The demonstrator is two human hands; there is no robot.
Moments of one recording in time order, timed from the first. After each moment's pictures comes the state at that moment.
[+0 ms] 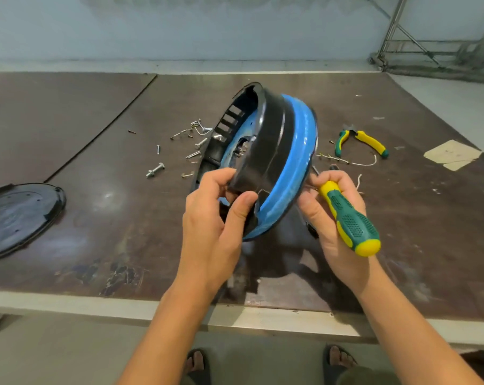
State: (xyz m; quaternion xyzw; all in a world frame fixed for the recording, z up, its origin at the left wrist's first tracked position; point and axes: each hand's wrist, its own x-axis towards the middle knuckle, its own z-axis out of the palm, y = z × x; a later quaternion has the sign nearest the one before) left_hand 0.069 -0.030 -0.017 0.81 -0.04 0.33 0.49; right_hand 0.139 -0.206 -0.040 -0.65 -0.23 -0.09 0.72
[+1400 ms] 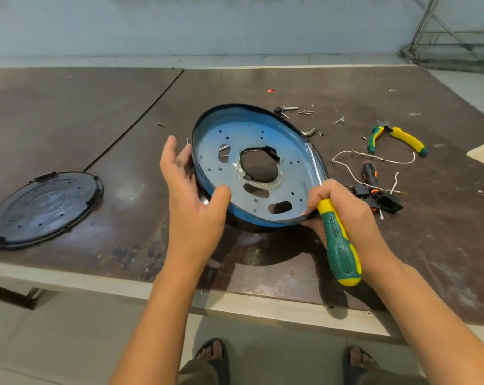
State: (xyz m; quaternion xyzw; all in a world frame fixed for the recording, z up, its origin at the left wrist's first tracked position) left_hand 0.064 0.031 -0.017 0.76 0.08 0.33 0.56; right_hand 0.161 -0.188 -0.069 -0.77 -0.39 -0.16 0.48
